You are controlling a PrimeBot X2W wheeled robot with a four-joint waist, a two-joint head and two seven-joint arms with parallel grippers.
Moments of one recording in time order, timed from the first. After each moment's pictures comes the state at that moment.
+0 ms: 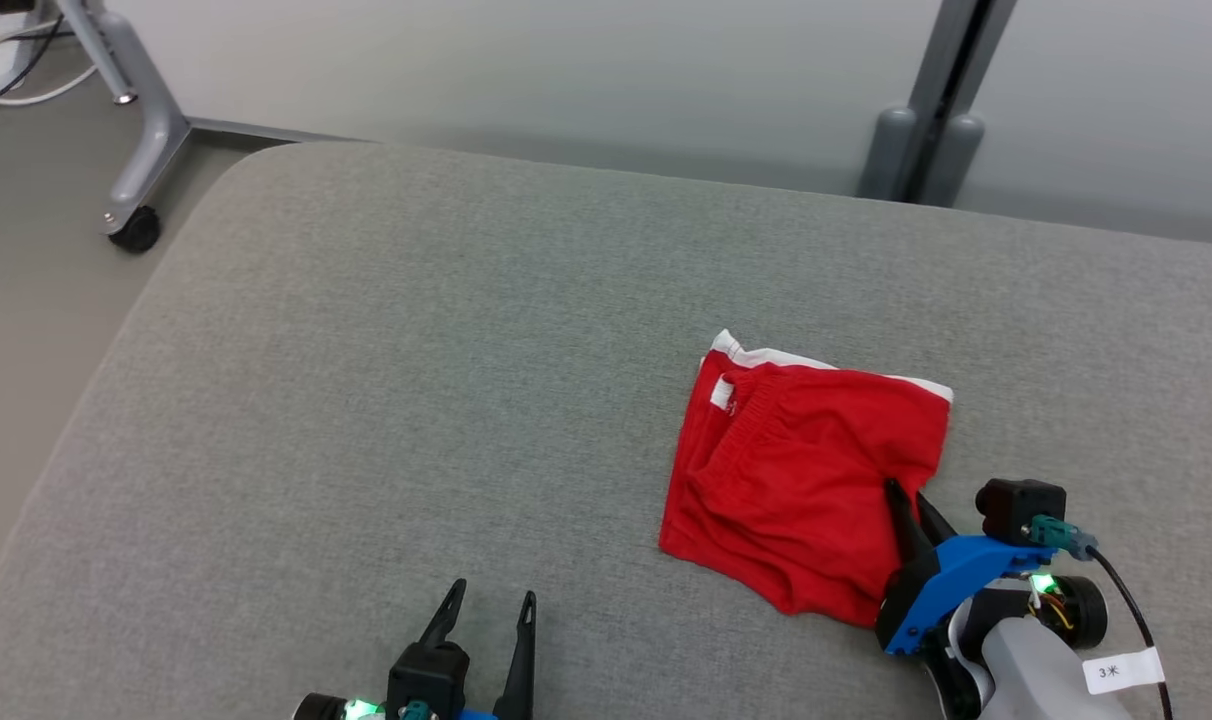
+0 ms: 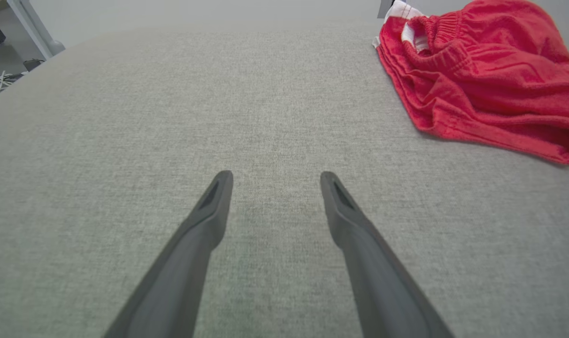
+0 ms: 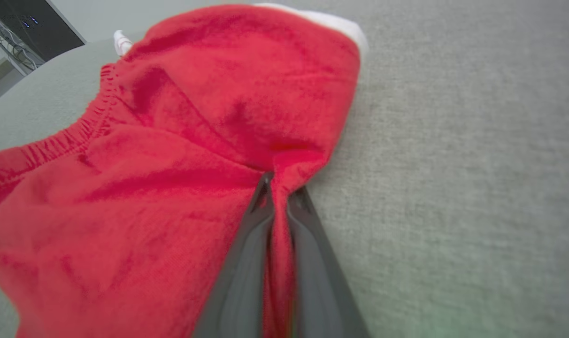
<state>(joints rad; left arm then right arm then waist) -0.07 0.05 -0.42 0.53 -0.18 0.06 -0.26 -0.50 -0.05 0.05 1.08 0.25 0.13 -0.27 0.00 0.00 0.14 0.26</state>
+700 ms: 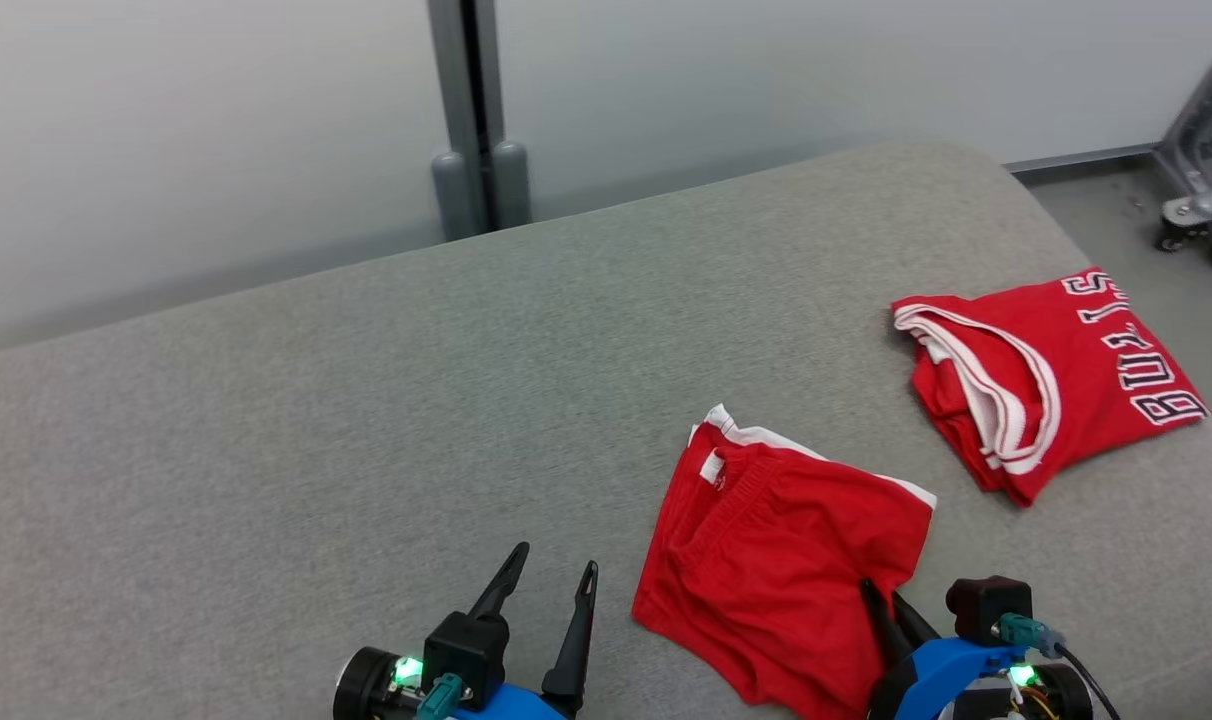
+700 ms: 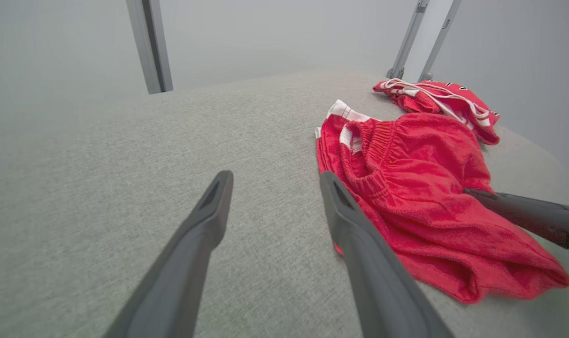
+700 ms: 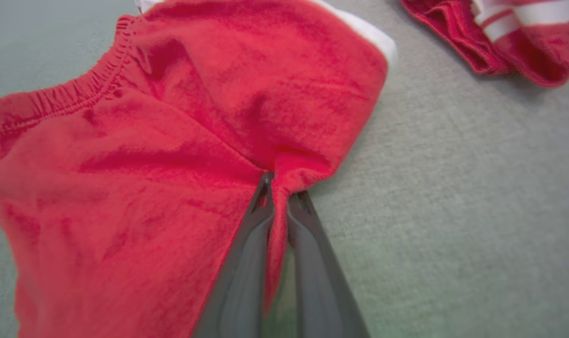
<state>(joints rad) -0.11 0.05 -0.50 0.47 -0.25 0.00 -0.26 -0.32 -0.05 0.15 0.95 0.24 0.13 -0.27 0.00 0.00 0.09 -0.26</state>
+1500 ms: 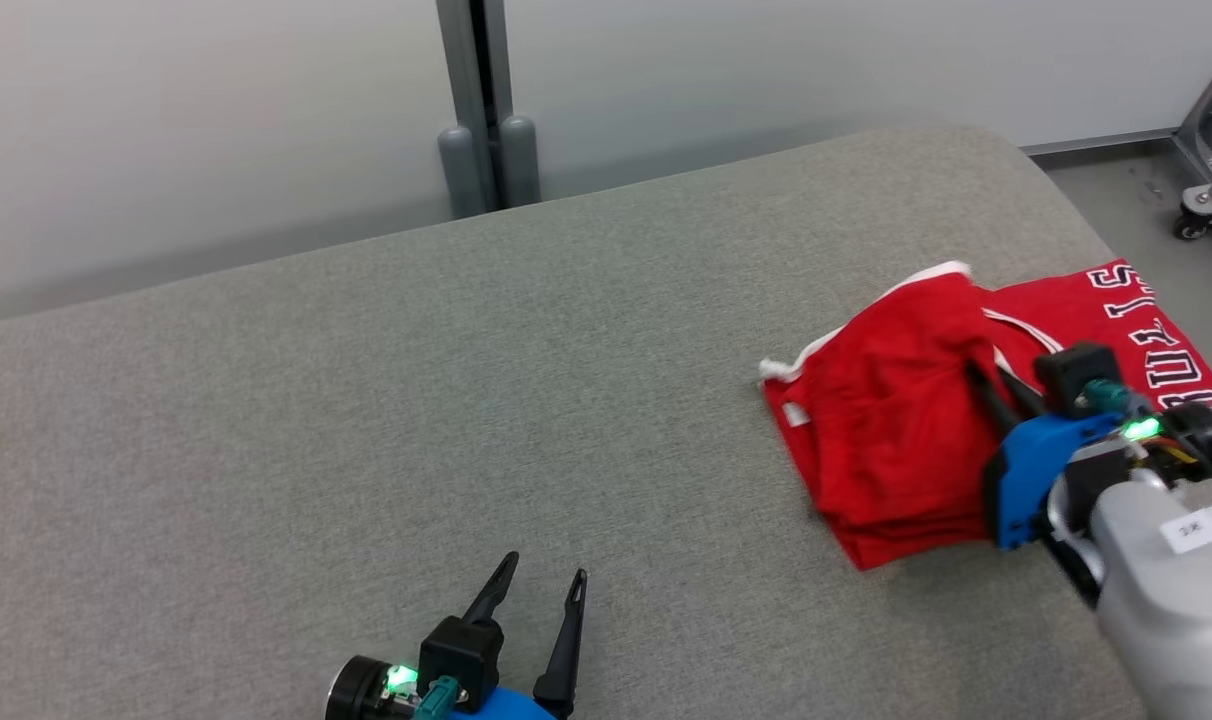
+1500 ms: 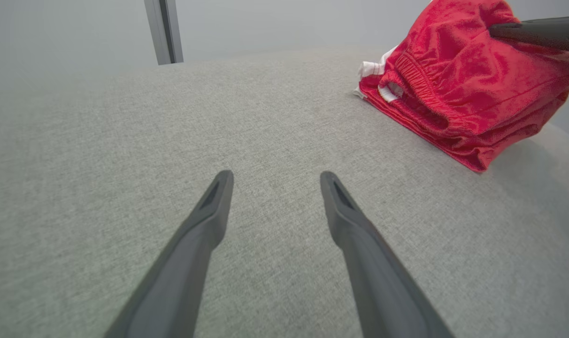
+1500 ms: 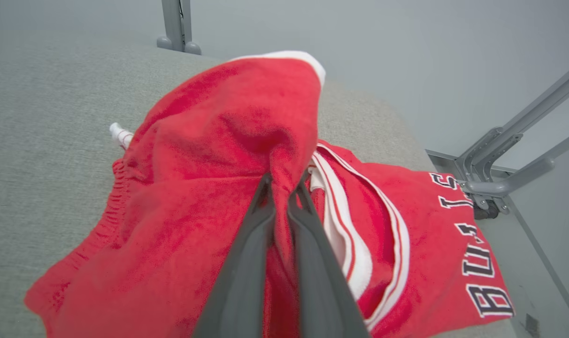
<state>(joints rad) -0.12 0.05 -0.51 0.51 -0.25 0.01 -0.26 -0.63 -0.26 0.31 0.96 0.18 0.13 -0.20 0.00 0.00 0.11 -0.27</state>
